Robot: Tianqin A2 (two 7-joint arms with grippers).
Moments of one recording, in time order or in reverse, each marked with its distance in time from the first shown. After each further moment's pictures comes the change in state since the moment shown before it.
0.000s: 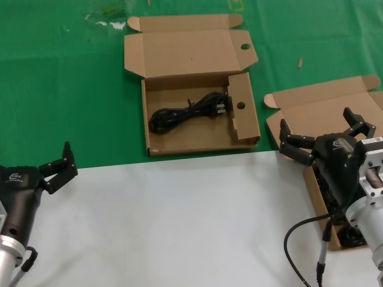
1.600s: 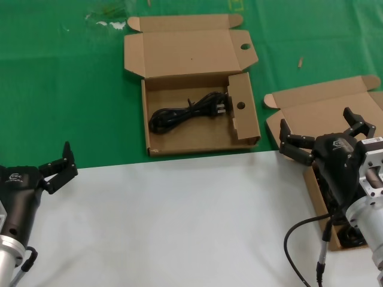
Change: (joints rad) left arm 0.000 0.000 0.000 0.000 0.000 0.000 0.000; right arm 0.000 0.000 0.000 0.000 0.000 0.000 0.000
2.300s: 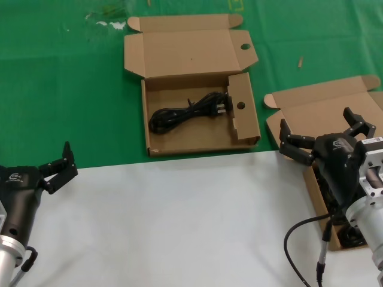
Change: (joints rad) left arm 0.000 0.000 0.000 0.000 0.000 0.000 0.000; right arm 0.000 0.000 0.000 0.000 0.000 0.000 0.000
